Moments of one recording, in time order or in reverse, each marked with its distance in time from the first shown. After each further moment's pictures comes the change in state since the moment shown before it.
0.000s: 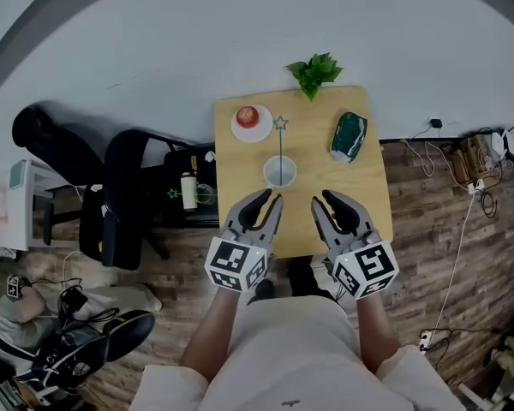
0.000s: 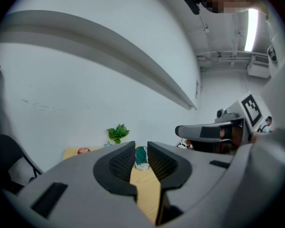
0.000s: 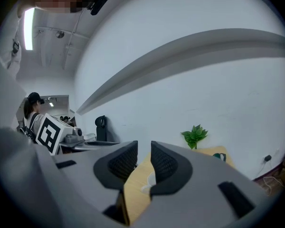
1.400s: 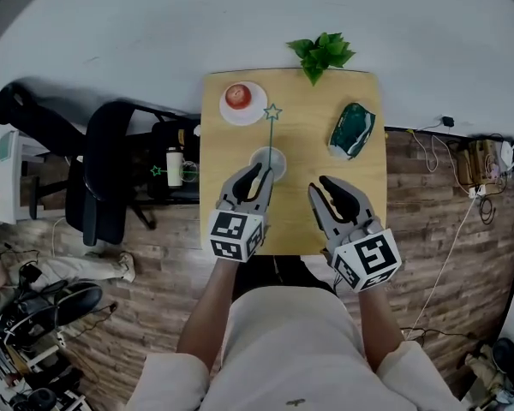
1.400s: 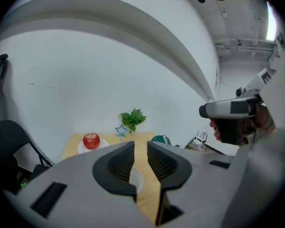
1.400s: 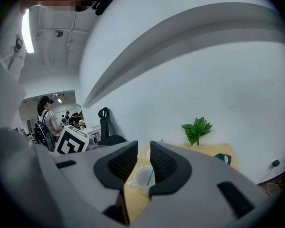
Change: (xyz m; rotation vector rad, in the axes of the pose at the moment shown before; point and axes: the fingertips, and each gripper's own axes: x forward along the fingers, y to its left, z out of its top) left arm 0.101 0.065 -0.062 -0.067 0.107 0.173; right arm 0.054 -0.069 -0.022 -0.019 0.108 0.106
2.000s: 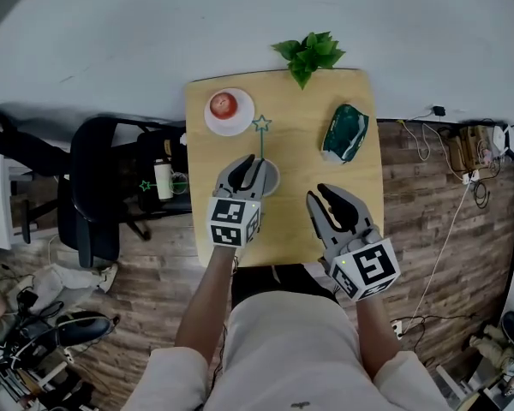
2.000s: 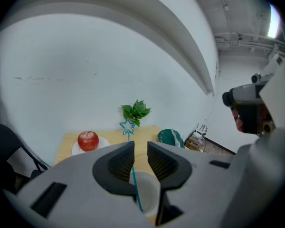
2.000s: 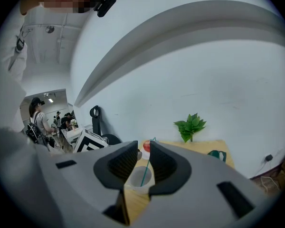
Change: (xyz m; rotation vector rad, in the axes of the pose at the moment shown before) left arm 0.067 0.038 -0.012 0.039 0.072 -0.027; right arm 0.019 -0.021 -0.005 0.036 0.031 -0.081
